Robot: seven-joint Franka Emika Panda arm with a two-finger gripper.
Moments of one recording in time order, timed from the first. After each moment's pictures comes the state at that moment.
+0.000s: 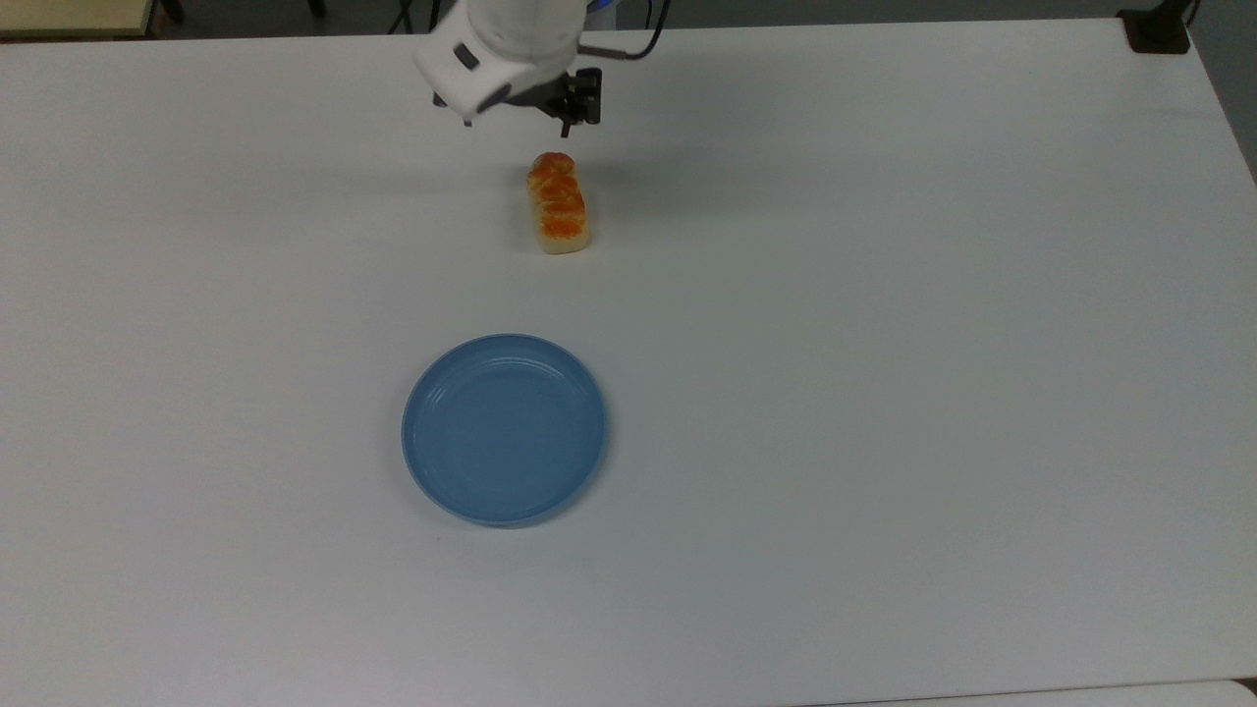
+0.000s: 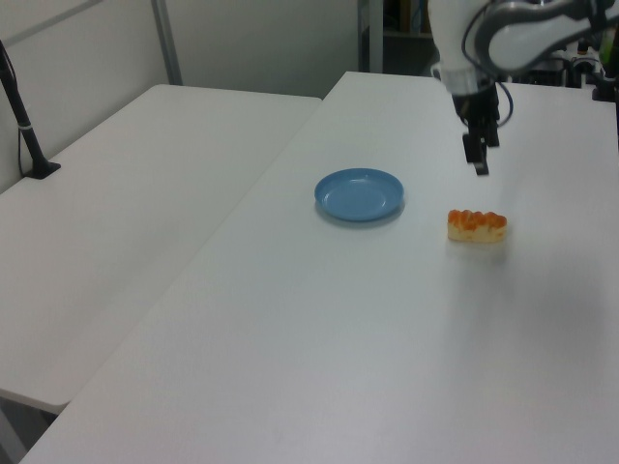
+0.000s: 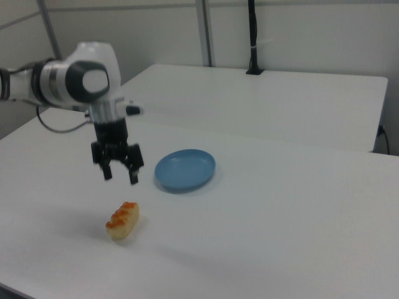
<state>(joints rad) 0.10 0.03 -0.03 -1.93 -0.14 1.73 0.12</state>
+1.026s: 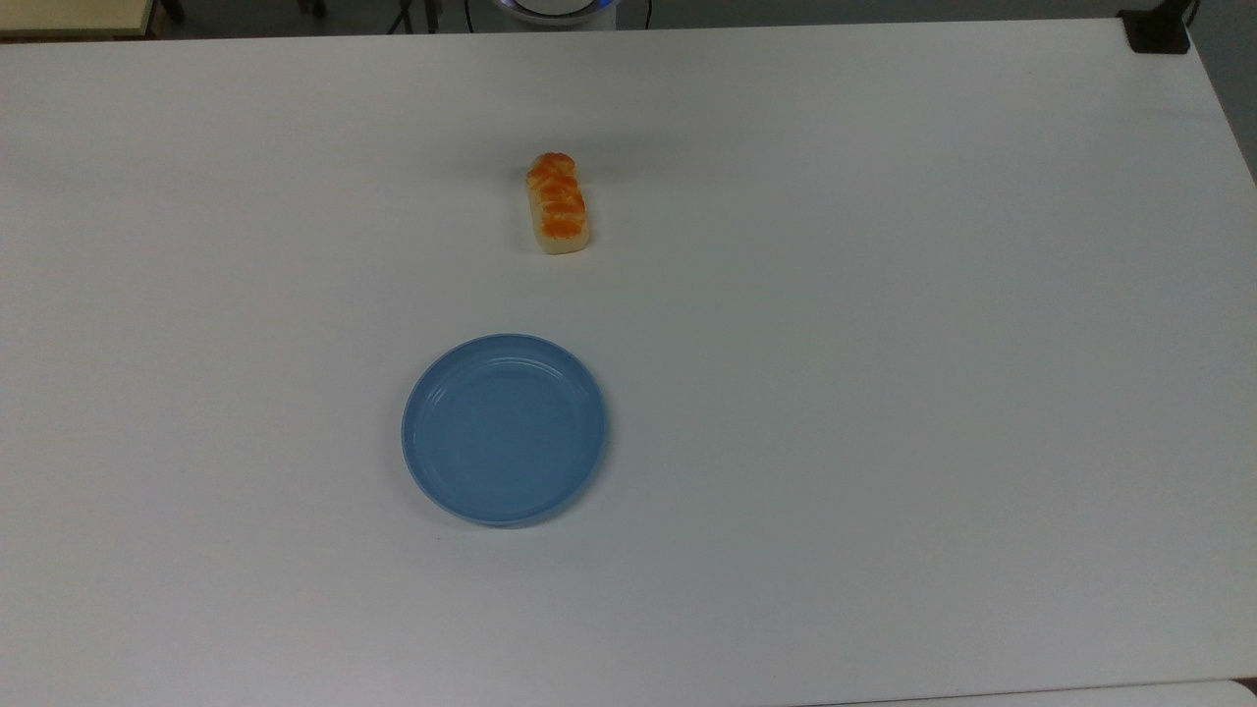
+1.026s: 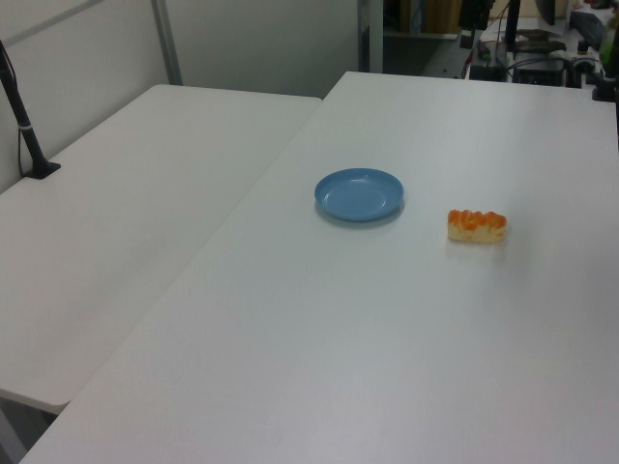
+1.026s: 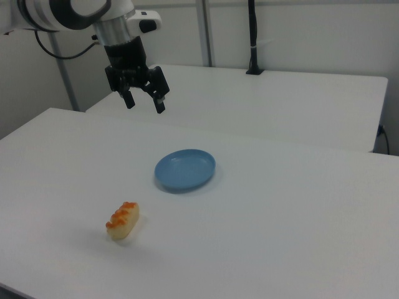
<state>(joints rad) -0.06 -0.04 -0.04 -1.60 -0.07 1.66 -0.06</state>
